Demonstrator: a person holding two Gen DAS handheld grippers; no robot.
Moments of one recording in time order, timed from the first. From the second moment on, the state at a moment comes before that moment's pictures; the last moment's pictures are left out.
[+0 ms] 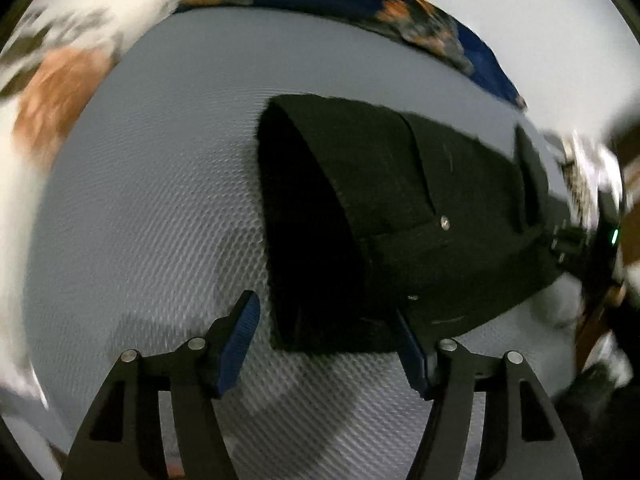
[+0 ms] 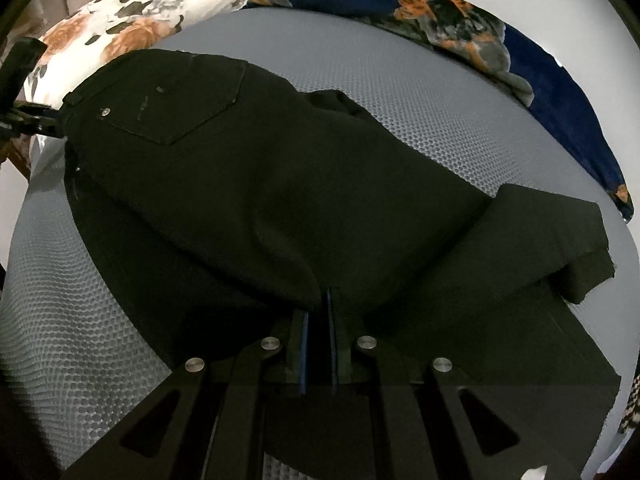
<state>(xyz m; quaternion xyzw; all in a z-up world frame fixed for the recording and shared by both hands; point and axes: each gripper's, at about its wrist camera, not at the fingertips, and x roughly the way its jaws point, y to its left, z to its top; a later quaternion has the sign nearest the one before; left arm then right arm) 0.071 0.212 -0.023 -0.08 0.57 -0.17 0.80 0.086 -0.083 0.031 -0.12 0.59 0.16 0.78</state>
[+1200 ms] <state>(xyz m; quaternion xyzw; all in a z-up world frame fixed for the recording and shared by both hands) 0.088 0.203 -0.040 -0.18 0.60 -0.13 0.77 0.039 -0.067 0.057 -0.12 0.60 0.20 0.76</state>
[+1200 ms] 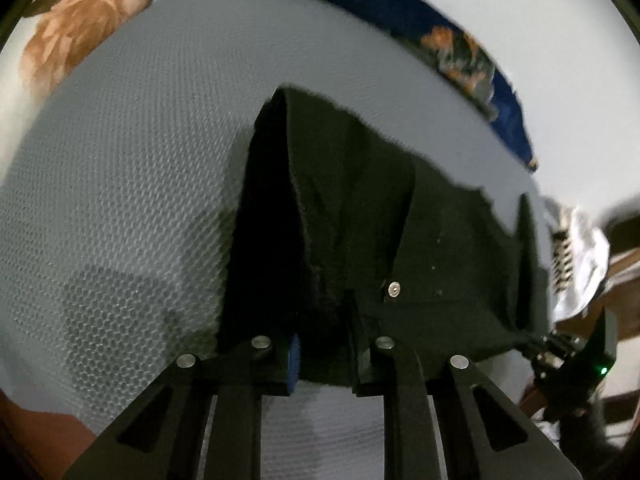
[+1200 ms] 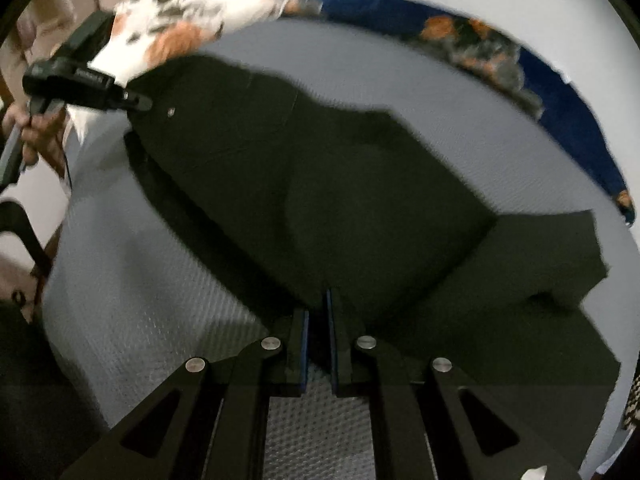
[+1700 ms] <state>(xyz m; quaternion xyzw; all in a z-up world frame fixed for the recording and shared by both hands) 0.071 0.197 -0.028 -0.10 0.59 -0.10 0.80 0.043 -0.078 0.035 -0.06 0.64 0.21 0.74</state>
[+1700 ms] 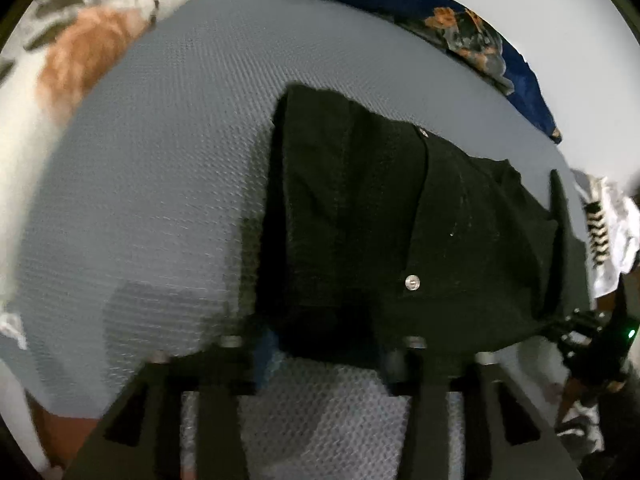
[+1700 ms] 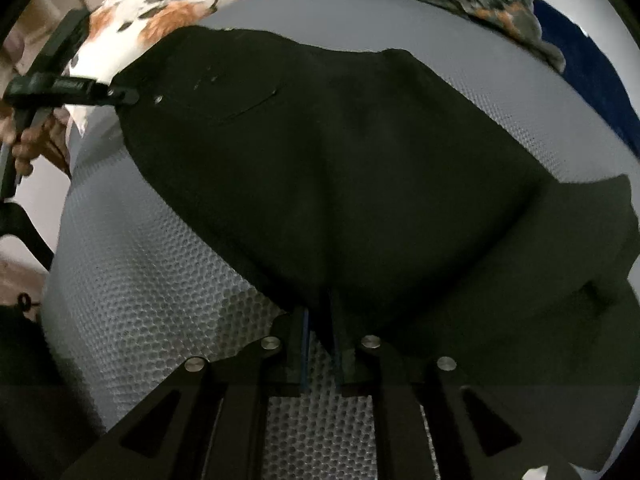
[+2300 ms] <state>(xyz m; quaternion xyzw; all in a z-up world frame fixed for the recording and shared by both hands) 0.008 0.060 0.042 0.09 0.44 -0.28 0.85 0.041 -0.112 0.057 -0.02 0.61 0.19 0.77</state>
